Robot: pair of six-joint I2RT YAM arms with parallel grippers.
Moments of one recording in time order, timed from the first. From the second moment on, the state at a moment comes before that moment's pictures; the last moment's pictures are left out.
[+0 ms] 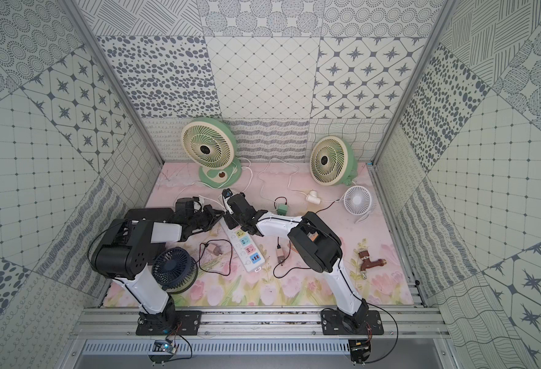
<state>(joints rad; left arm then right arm) -0.03 1.79 0.71 0.42 0.56 -0.94 0.91 2.17 1.51 0.04 0.09 0.16</state>
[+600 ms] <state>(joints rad) -0.02 1.79 0.71 0.42 0.56 -0.94 0.94 2.17 1.51 0.04 0.18 0.12</state>
